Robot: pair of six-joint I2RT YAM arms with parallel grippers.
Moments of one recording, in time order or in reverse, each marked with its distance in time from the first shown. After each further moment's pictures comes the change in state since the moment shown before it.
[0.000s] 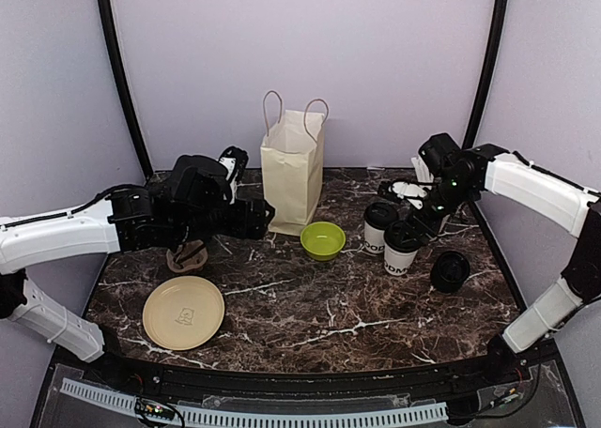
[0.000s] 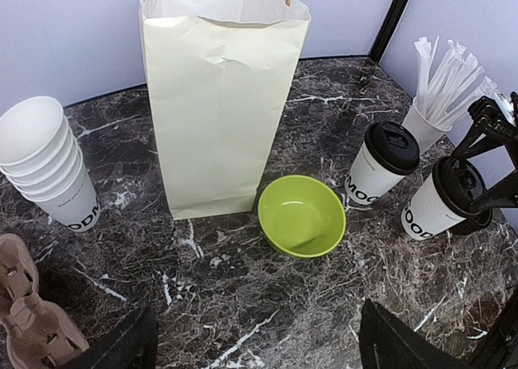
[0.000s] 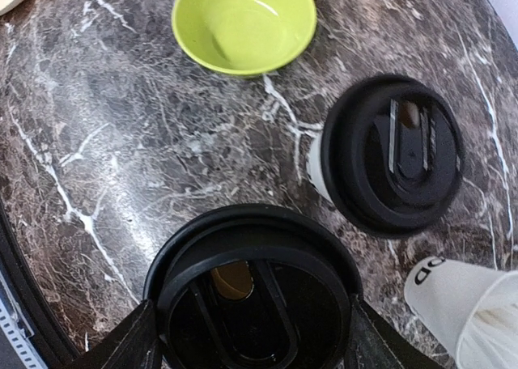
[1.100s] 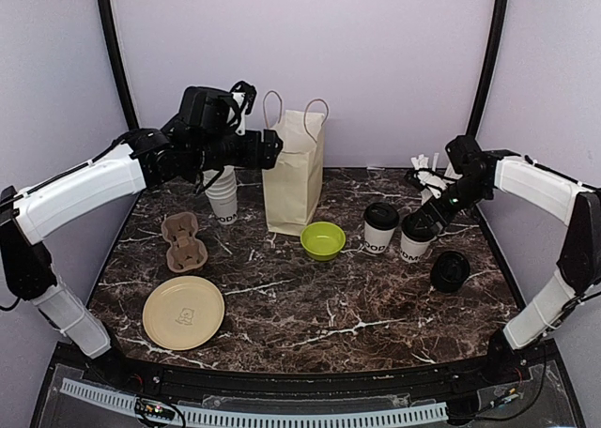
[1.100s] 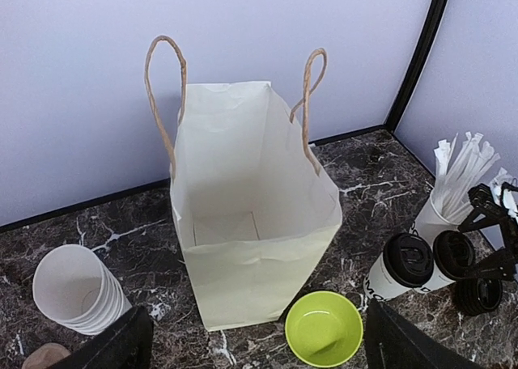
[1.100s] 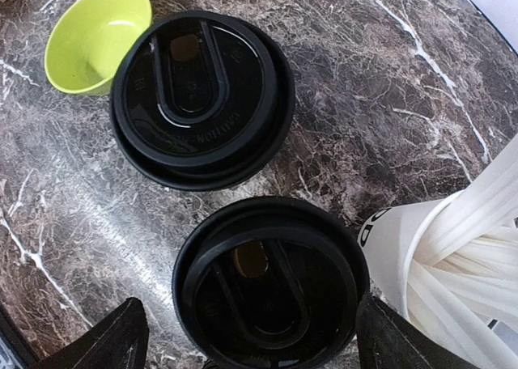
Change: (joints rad) left arm 0.182 0.230 0.428 -0.030 0.079 0.193; right arm -0.262 0.036 -0.065 0.147 -0.059 0.061
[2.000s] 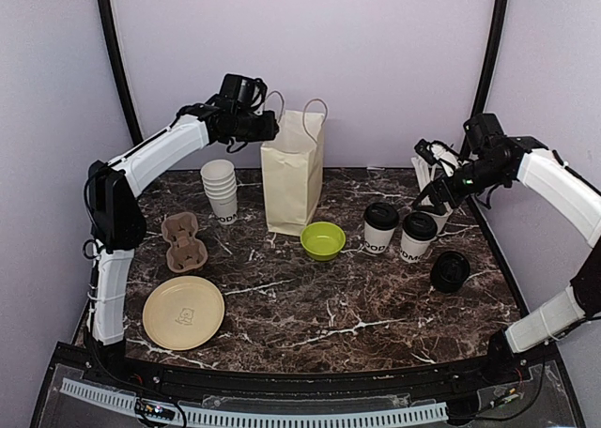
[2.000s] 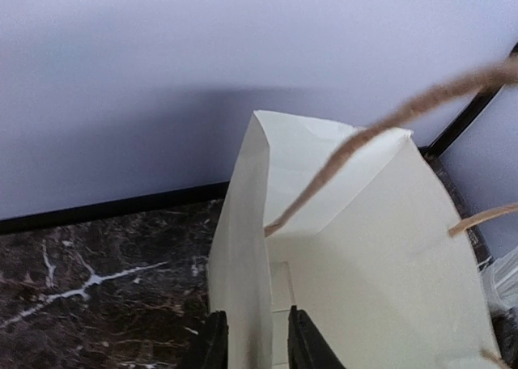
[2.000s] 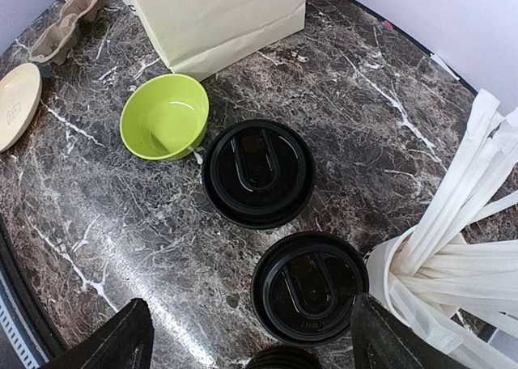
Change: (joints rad) left arm 0.264 0.673 0.746 -0.182 0.254 -0.072; right arm 0.005 -0.156 0.085 -0.064 -0.126 0.090
